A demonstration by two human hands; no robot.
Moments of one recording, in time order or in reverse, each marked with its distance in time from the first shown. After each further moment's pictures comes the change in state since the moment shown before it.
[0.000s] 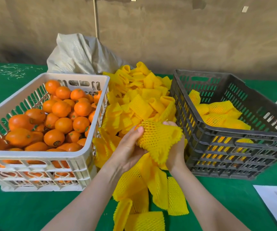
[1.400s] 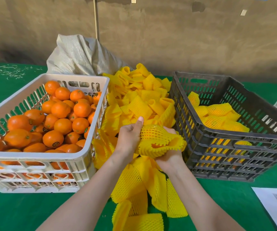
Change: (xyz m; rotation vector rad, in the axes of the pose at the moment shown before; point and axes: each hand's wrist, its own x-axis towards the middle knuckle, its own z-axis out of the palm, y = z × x) left_hand 0.012 0.014 0.017 0.579 0.346 0.187; right_hand 0.013 0.018 -0.006 0.511 -0.198 0.482
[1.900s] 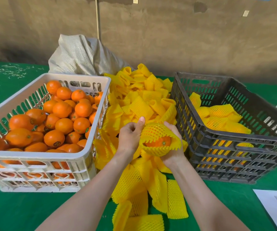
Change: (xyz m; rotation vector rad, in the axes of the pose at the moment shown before) left_hand 0.004 -0.003 -0.003 0.105 0.065 0.079; right_hand 0.003 -0.010 0.003 -0.122 -0.065 -0.054
